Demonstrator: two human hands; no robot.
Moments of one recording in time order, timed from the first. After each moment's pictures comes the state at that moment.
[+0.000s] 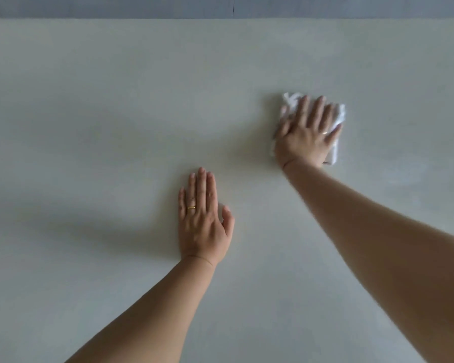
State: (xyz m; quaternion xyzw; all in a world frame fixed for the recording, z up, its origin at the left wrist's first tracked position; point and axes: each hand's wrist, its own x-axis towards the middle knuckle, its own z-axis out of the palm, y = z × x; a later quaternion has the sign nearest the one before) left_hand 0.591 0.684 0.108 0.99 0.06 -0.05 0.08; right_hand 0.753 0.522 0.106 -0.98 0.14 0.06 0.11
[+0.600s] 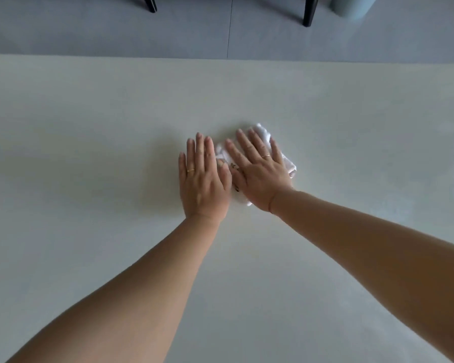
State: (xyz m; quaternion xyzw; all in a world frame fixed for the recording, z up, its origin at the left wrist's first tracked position) left_hand 0.722 0.660 0.116 0.99 0.09 0.02 0.13; right_hand 0.763 0.533 0.112 -0.97 -0.23 0.11 0.07
